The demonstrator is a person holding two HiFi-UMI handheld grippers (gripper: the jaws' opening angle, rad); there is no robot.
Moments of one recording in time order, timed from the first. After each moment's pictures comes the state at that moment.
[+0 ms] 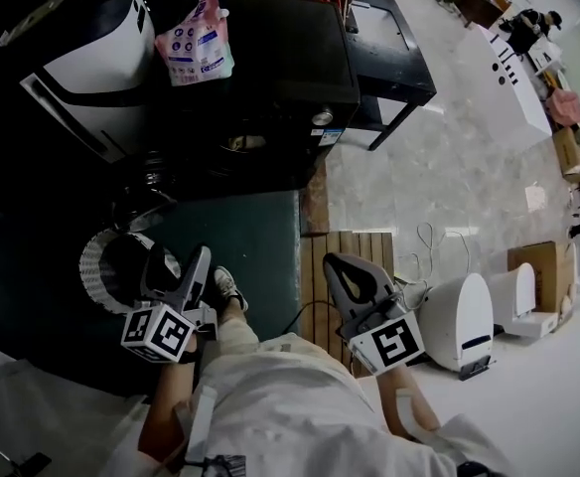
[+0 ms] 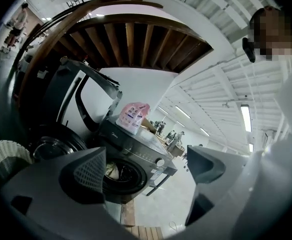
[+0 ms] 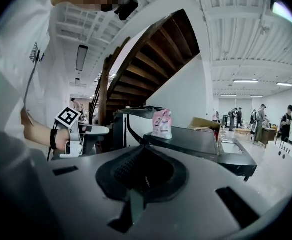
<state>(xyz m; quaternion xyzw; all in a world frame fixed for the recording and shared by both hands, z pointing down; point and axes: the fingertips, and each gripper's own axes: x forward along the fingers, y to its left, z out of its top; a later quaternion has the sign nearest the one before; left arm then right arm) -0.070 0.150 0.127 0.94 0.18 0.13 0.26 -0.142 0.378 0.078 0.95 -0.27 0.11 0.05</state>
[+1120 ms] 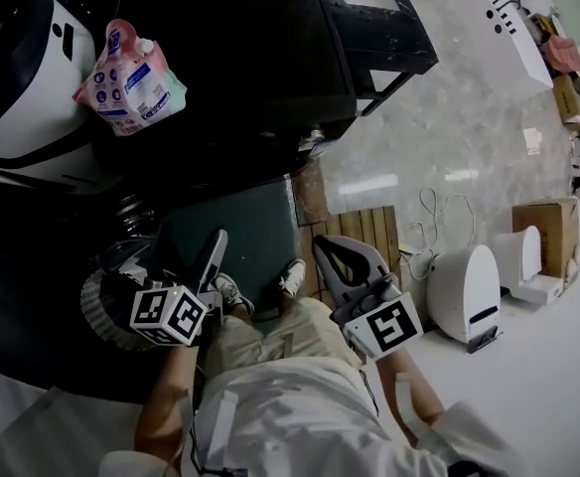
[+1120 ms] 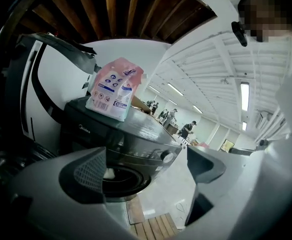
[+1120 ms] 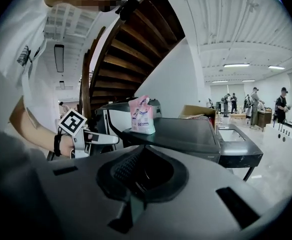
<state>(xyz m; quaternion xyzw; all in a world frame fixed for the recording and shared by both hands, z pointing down) 0.147 0.256 0.196 0.92 0.27 0.22 0.19 0.059 0.428 0.133 0.96 -0.24 0.16 0.00</state>
